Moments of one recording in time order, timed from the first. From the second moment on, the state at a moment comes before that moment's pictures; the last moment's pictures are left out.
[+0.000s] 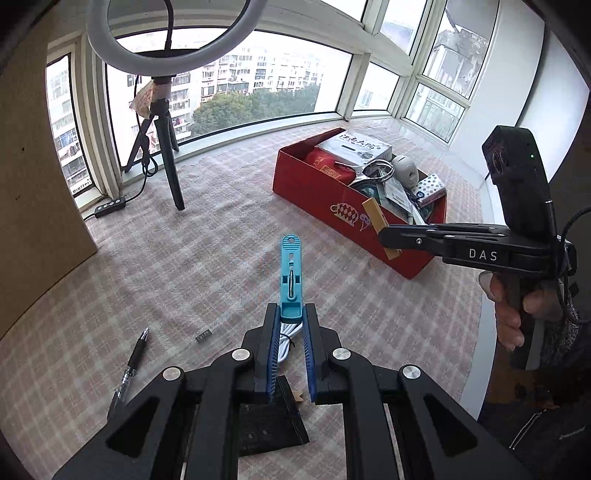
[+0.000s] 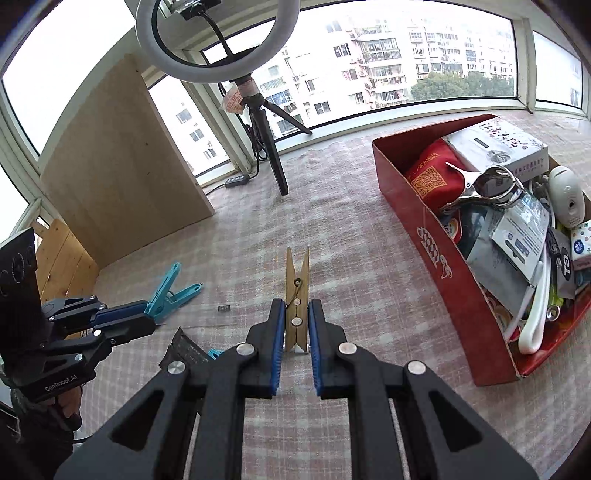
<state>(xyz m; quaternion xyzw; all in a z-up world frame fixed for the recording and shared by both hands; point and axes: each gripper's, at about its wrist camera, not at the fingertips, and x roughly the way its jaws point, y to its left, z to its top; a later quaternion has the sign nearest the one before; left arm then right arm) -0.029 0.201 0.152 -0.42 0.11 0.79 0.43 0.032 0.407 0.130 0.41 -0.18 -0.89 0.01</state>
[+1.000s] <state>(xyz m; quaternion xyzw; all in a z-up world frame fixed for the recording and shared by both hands) -0.001 0.384 0.209 -0.38 0.11 0.80 0.46 0.124 0.572 0.234 0.25 -0.15 -0.93 -0.20</state>
